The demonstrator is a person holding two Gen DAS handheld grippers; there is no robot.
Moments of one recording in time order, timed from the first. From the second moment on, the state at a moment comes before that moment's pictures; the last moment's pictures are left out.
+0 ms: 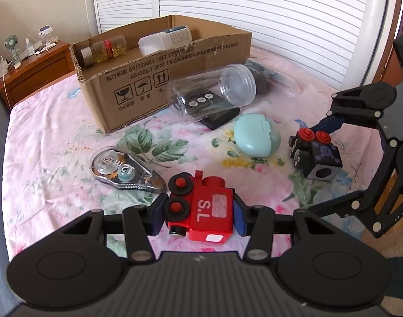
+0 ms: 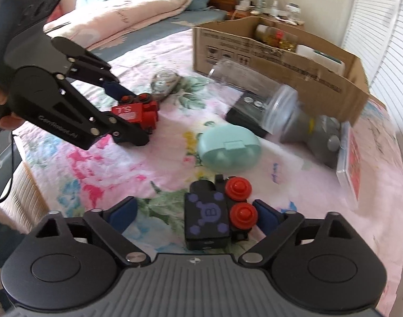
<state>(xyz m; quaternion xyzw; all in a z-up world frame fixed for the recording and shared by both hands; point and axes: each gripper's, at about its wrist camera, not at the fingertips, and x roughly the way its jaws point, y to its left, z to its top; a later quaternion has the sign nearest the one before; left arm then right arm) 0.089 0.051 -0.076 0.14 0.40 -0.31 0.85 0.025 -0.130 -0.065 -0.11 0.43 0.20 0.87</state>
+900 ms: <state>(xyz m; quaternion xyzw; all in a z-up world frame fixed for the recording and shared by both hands) 0.081 0.045 -0.042 0.16 0.38 -0.31 0.85 0.031 -0.141 -0.036 -0.12 0.44 0.17 0.87</state>
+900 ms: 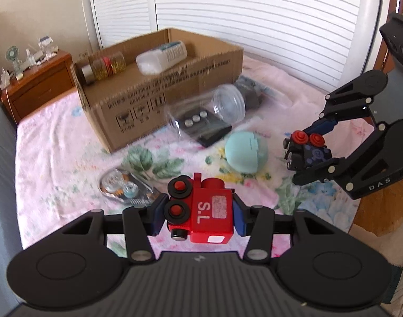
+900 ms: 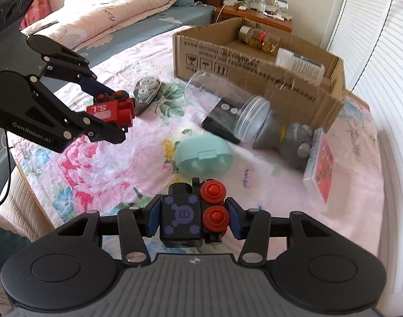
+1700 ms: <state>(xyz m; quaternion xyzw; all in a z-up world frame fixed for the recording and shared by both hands) 0.238 0.002 0.032 0.14 0.32 -0.24 0.91 0.094 -0.165 0.043 -0.13 0.35 0.12 0.92</state>
